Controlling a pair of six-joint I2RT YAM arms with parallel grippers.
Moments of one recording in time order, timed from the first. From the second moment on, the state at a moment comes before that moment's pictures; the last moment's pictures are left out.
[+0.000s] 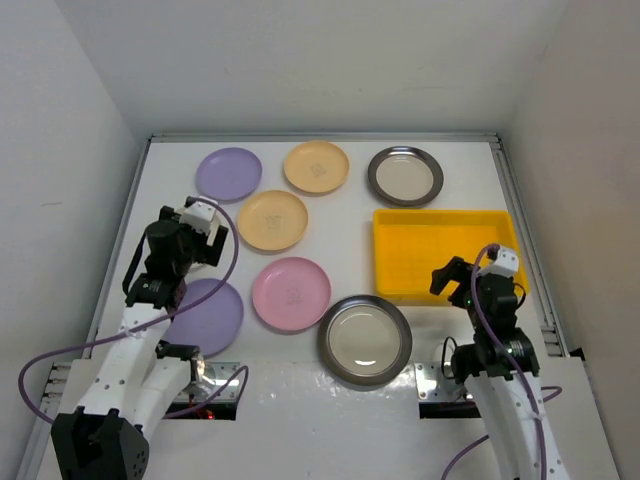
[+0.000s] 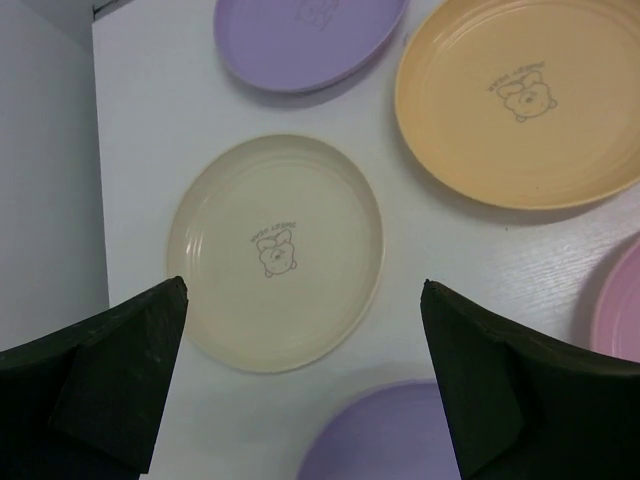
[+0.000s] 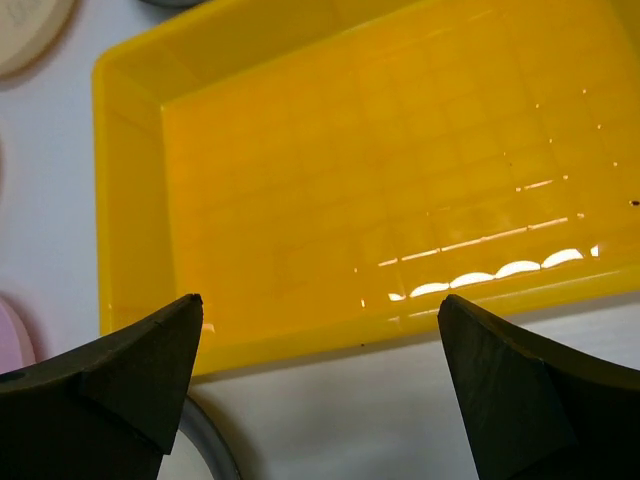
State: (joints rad) left arm -0.04 0.76 0.56 -0.18 0.01 0.36; right arm 0.10 0.21 0.28 -0.53 0.15 0.41
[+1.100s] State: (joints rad) left arm -0.05 0.79 0.74 -0.42 0.21 0.43; right arm 0.48 0.69 0.23 -0.67 -0.11 0.85
